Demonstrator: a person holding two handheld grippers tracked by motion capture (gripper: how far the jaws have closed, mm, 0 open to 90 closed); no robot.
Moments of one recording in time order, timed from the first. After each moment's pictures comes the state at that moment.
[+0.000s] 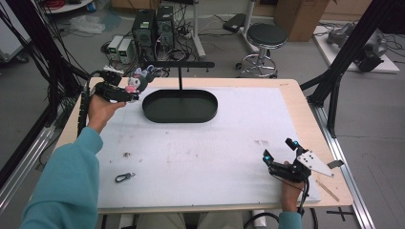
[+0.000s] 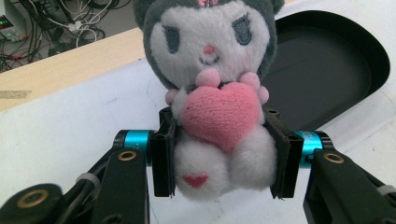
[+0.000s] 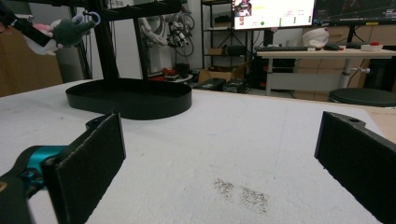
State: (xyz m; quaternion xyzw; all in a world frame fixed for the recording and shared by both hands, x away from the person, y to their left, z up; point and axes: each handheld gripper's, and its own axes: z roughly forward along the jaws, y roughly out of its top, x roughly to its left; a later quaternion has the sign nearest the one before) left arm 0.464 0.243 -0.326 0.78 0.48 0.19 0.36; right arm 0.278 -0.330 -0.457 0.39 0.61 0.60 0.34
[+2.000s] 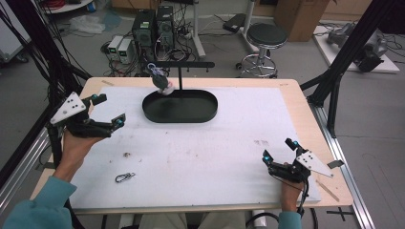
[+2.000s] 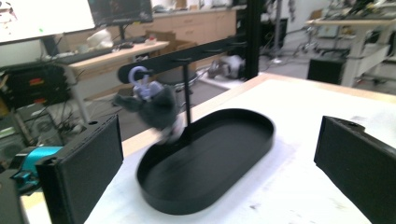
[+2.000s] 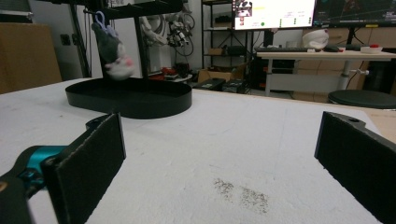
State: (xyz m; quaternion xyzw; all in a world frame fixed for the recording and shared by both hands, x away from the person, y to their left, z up) left arm 0.333 0.281 -0.337 0.69 0.27 0.29 0.60; right arm 0.277 -0.329 -0.457 0.38 0.61 0.60 0.34
